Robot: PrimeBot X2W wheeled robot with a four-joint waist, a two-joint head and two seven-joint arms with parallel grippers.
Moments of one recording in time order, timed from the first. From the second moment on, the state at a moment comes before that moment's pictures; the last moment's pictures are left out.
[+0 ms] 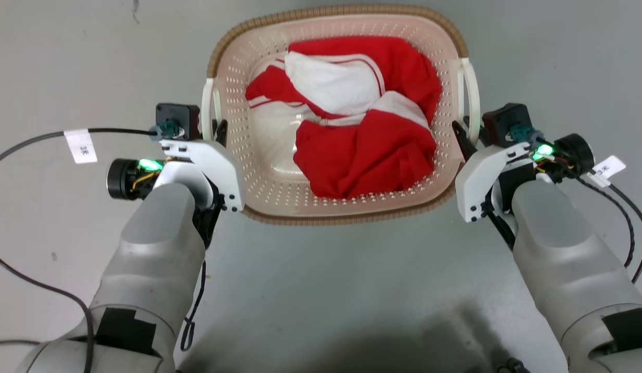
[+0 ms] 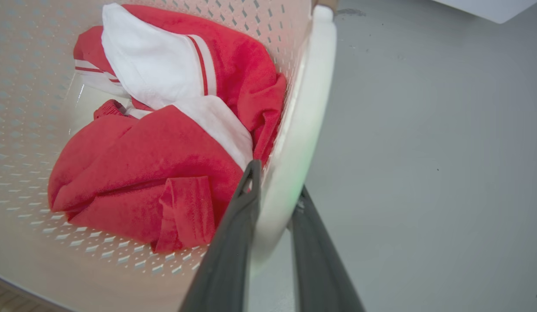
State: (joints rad) left arm -1.00 0.08 -0.21 1.29 -0.24 -0.13 -0.21; right arm -0.95 -0.05 0.14 1.24 -0.12 0.13 -0.26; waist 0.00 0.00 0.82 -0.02
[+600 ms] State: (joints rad) left arm -0.84 0.08 -0.31 1.29 -0.35 -0.13 -0.12; right arm -0.82 -0.05 0.36 1.28 0.08 0.13 -0.19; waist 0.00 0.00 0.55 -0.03
